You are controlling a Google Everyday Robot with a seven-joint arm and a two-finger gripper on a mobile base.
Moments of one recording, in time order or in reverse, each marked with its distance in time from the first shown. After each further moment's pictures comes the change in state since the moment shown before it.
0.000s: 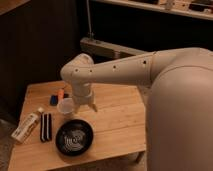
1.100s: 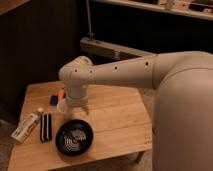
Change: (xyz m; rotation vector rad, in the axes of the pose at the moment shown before) arm 0.020 0.049 -0.005 -0.171 0.014 -0.151
